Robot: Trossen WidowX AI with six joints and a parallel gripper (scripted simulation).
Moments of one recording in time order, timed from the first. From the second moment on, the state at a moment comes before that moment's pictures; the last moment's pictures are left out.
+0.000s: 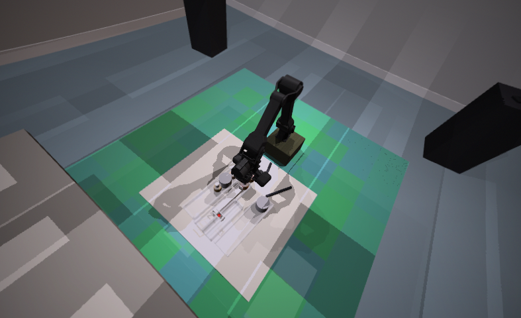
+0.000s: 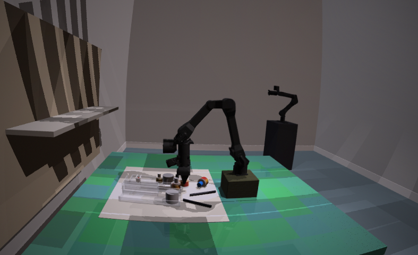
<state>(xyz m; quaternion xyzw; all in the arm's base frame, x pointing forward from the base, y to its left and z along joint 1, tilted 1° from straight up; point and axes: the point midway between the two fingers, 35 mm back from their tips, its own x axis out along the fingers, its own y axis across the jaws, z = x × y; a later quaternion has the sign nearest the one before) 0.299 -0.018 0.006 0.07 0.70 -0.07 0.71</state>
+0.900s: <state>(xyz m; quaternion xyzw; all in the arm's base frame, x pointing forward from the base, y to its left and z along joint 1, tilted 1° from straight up) 0.307 -0.019 0.007 0.07 0.70 -0.07 0.71</state>
